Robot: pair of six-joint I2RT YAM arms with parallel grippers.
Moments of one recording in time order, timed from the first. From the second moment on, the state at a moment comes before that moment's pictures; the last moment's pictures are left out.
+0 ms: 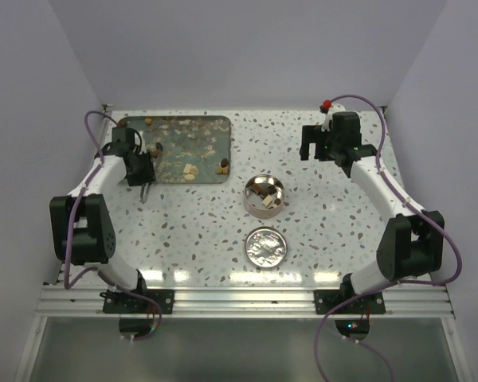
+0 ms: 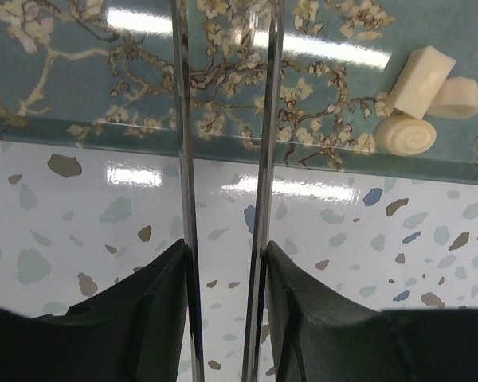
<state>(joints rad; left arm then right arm) 0.08 1.63 1.15 -0.58 0.08 -0.15 0.16 1.52 1.23 -0.37 -0.03 0.11</state>
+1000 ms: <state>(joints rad) 0.08 1.54 1.15 -0.60 0.15 -0.11 0.16 1.54 1.24 -0.37 -0.02 0.10</state>
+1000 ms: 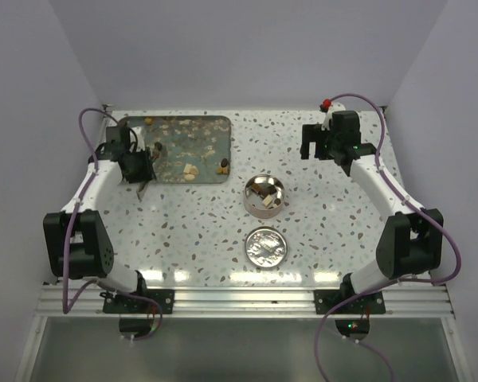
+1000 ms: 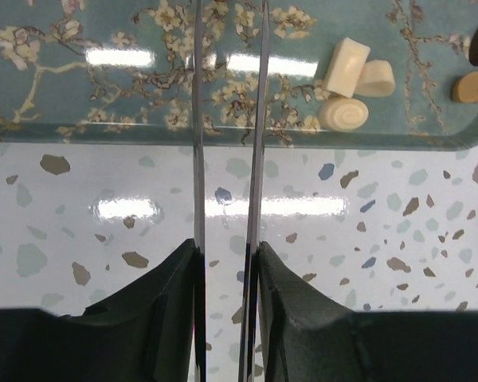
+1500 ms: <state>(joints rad) -0.26 1.39 1.10 -0.60 0.19 -0.20 0.16 1.54 1.24 -0.37 -0.02 0.12</state>
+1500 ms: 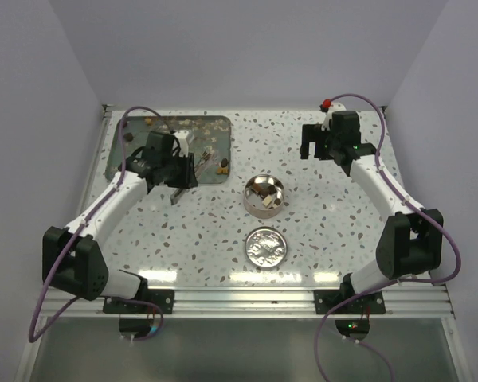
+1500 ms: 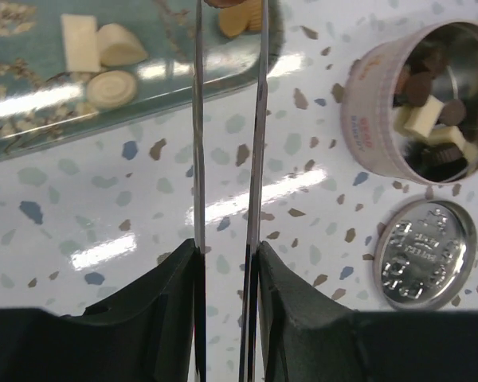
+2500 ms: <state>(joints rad) -0.72 1.47 1.23 -0.68 0.14 -0.29 0.16 1.50 1.22 -0.37 -0.02 0.12</state>
